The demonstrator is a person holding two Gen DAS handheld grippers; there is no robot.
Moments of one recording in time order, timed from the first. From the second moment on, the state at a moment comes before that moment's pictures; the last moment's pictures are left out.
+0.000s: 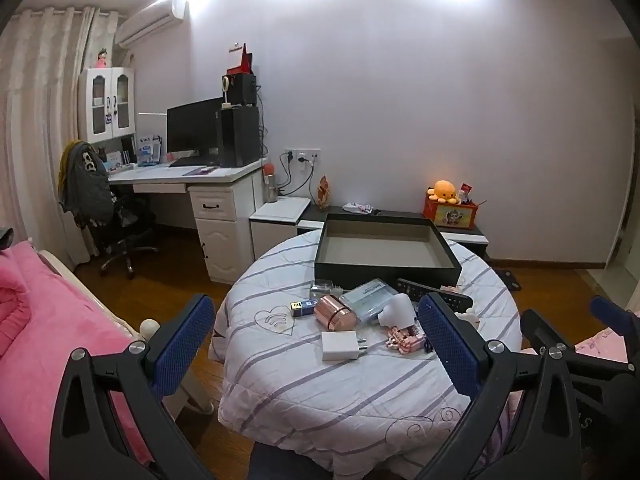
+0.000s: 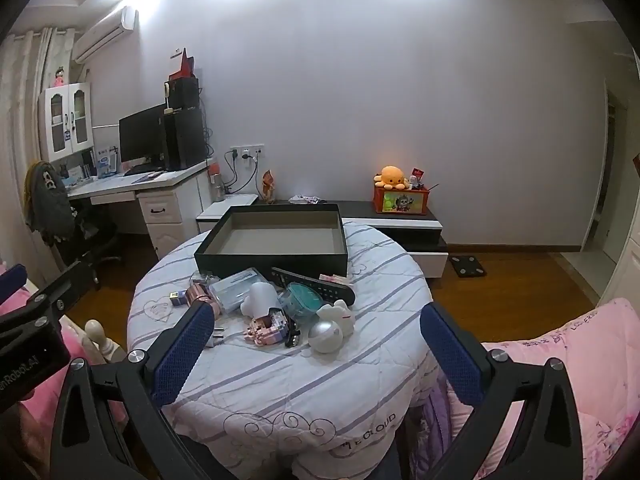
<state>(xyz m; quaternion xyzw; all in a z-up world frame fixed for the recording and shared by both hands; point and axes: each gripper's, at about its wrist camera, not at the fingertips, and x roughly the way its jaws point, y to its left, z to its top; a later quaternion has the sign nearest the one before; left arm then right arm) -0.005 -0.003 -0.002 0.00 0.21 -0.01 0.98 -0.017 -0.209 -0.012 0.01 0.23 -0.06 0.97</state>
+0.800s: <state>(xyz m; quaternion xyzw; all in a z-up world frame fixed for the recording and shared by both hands) -0.012 0.010 -0.001 0.00 0.20 0.00 0.98 -0.017 -0.212 -0.008 0.02 0.22 -0.06 0.97</state>
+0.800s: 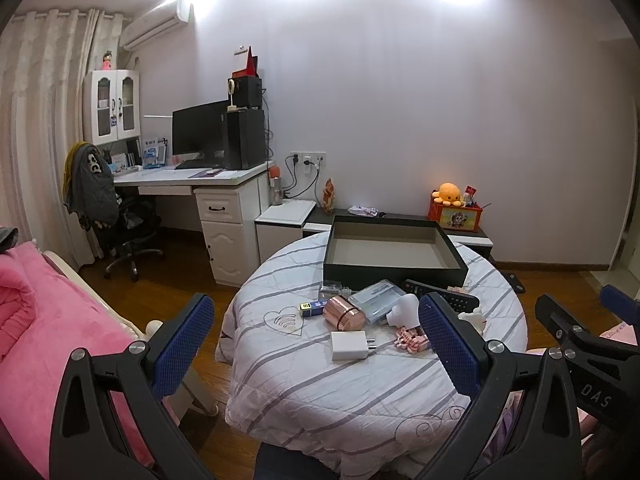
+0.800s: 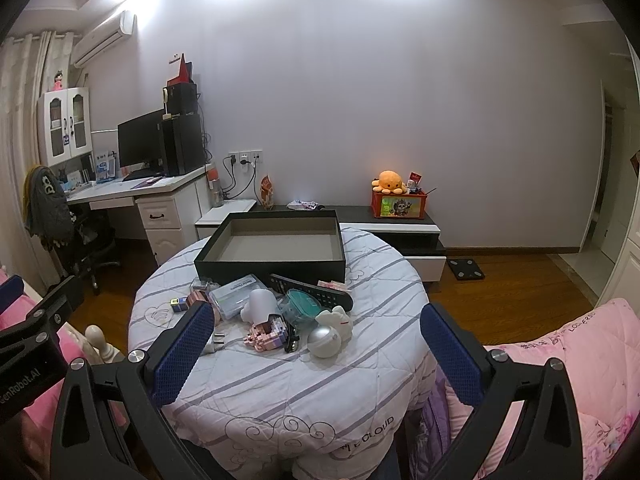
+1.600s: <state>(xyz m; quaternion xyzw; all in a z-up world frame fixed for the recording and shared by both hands) -0.013 0.014 -0.003 0.00 0.21 0.00 0.98 -0.015 -0.212 -0.008 0.02 0.23 -0.07 0.97</state>
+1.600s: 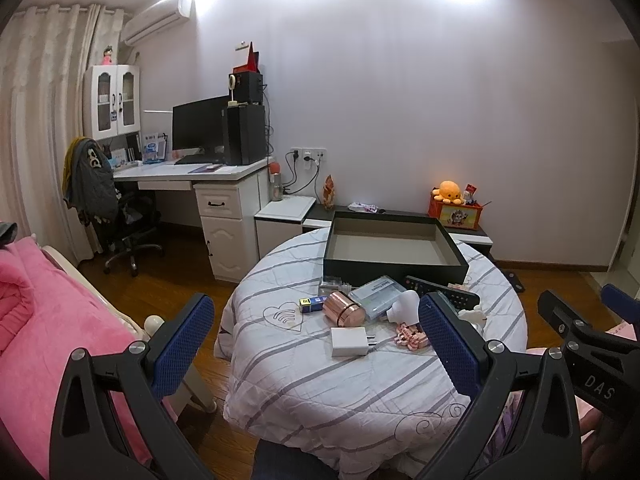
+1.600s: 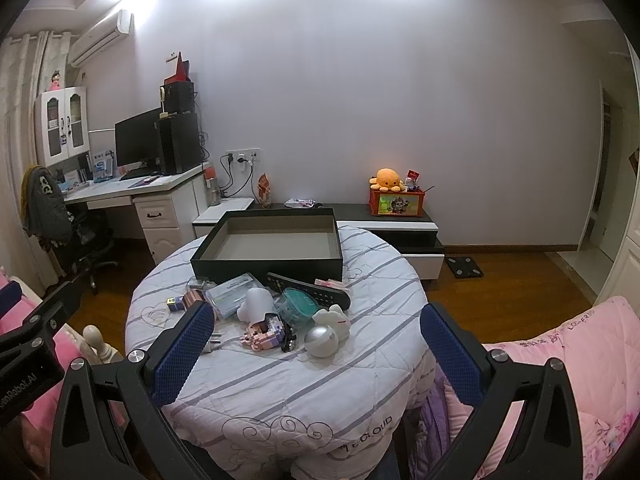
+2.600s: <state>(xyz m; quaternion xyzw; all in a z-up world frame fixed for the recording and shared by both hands) -0.011 0.012 -0.008 0.00 0.21 0.00 0.98 -0.010 -0.217 -0.014 0.02 0.23 -0.07 0.97</state>
